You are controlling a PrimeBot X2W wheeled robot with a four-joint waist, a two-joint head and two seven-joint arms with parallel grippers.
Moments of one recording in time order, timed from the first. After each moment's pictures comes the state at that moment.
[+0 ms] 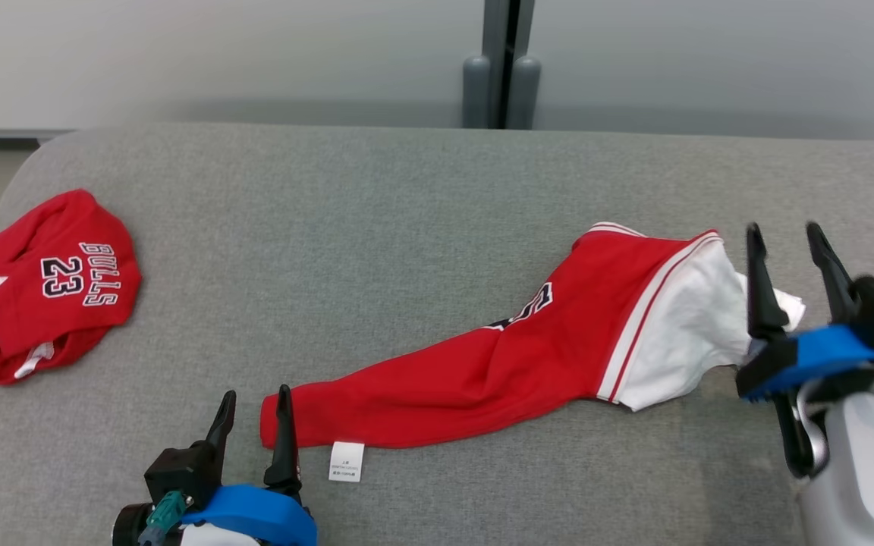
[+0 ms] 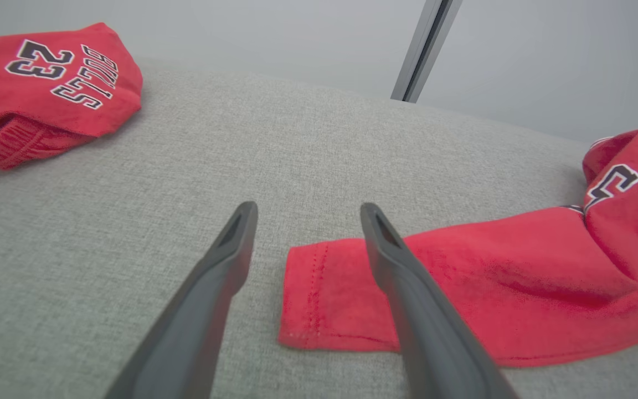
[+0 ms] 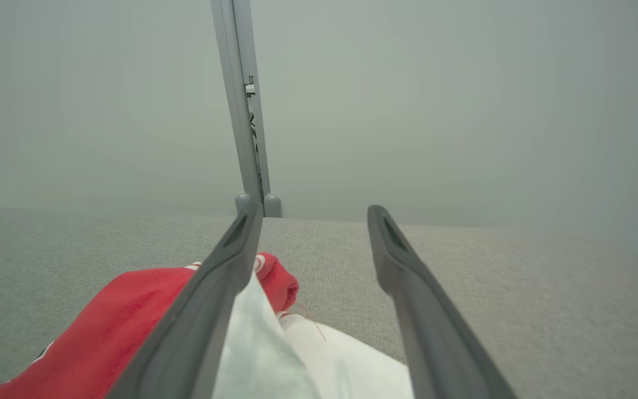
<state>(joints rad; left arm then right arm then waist) -0.10 0.05 -0.16 0.45 -0.30 -0.02 -0.26 -0.46 -0.11 -0.13 0.53 0.06 0.13 -0.26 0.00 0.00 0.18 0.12</state>
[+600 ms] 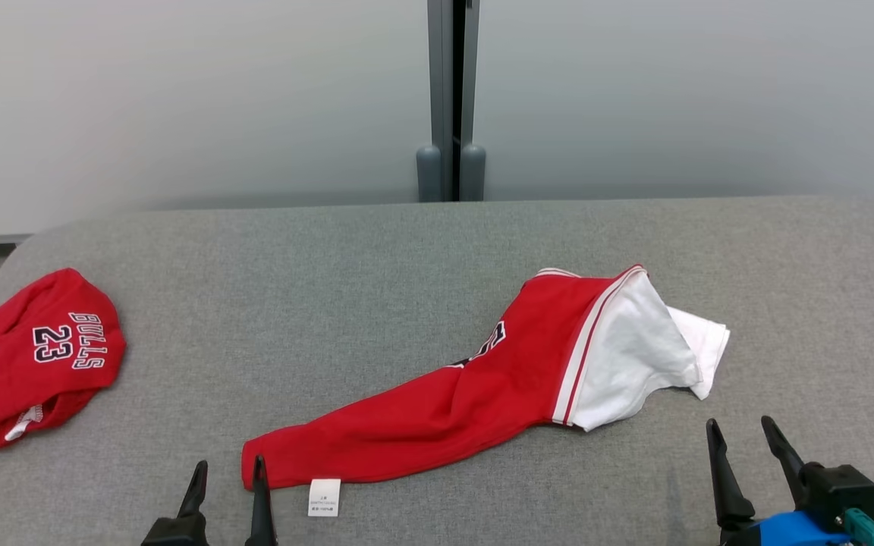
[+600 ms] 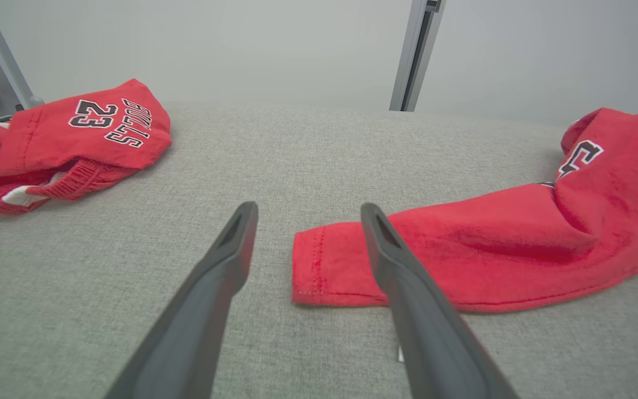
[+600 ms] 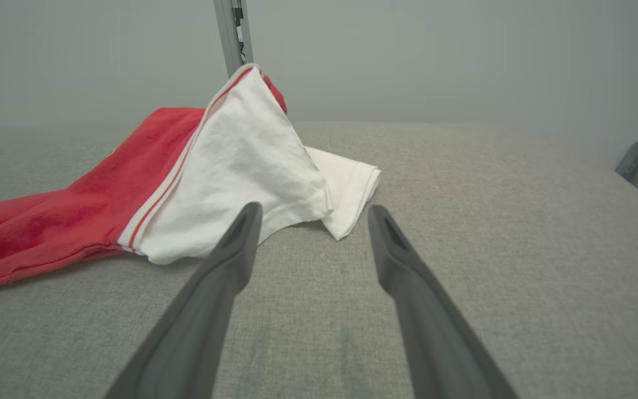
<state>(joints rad) 0.05 0.05 -0.09 0.39 -0.17 0.03 -0.26 -0.03 -0.06 -0.09 0.39 0.05 0.13 -0.26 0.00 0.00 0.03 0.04</state>
